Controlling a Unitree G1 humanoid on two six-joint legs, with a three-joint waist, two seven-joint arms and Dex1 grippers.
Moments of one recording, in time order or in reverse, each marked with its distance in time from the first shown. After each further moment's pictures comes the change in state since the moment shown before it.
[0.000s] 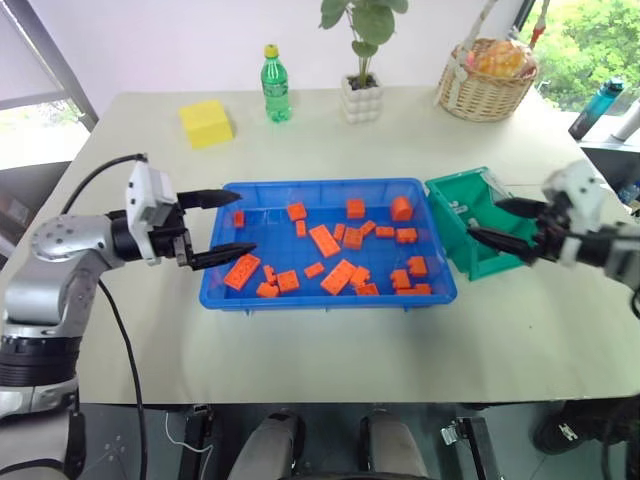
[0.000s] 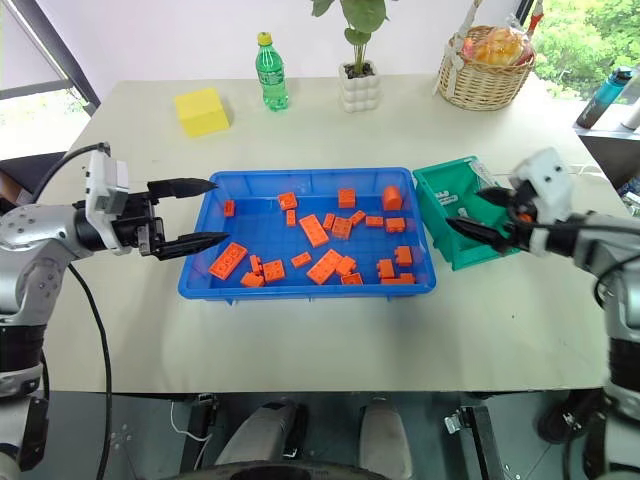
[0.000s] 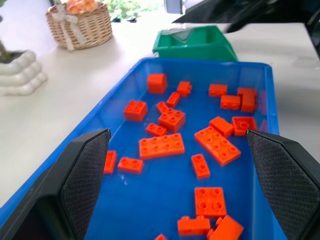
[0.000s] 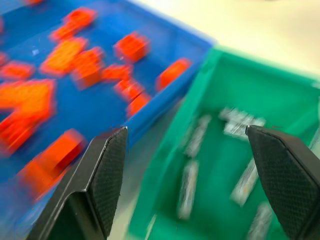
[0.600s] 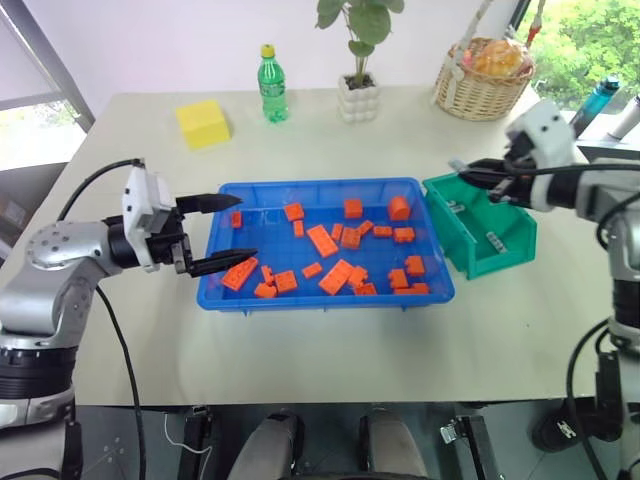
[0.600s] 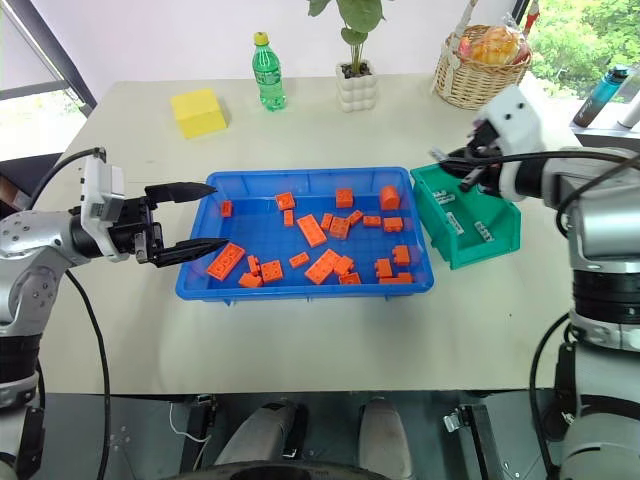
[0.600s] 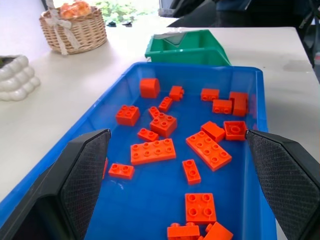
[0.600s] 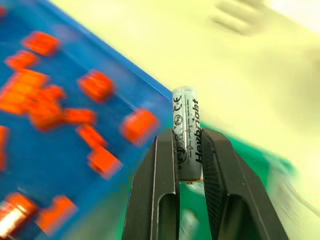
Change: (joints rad) left arm 0.028 -0.037 -0.013 -0.054 -0.014 -0.005 0.004; right arm -0.439 0.075 0.272 0.102 -0.236 0.212 -0.198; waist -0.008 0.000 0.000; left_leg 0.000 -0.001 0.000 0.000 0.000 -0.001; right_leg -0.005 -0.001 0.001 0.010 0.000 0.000
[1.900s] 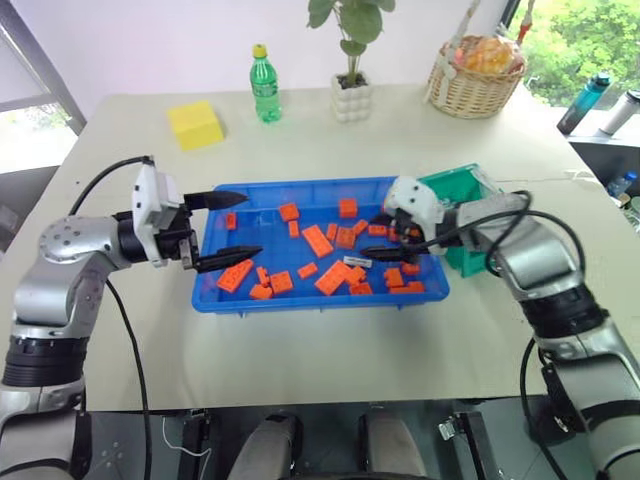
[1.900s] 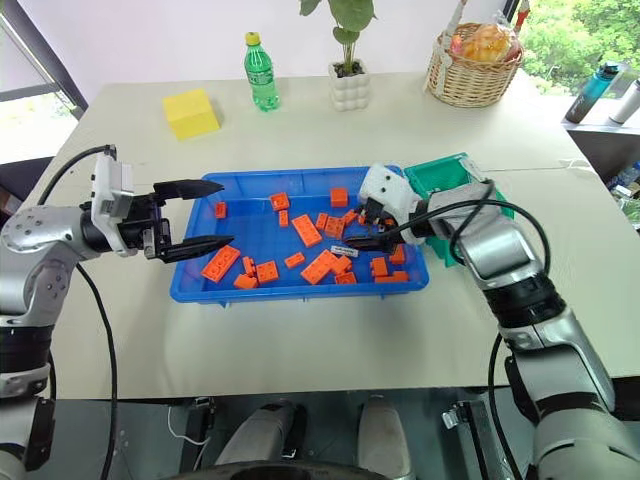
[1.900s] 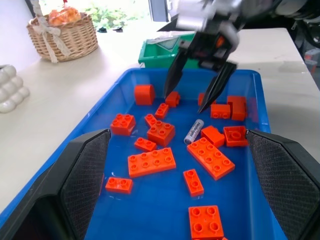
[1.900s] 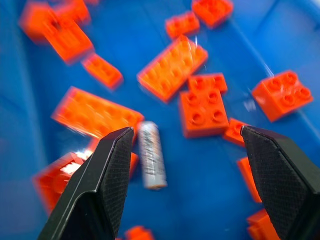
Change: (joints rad) left arm -0.017 -0.022 -0.024 0.022 0.022 -0.036 -0.003; right arm -0.111 0.211 0.474 0.101 -0.070 -0.282 0.149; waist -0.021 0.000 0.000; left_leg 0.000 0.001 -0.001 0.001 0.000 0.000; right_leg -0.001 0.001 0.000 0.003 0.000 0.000
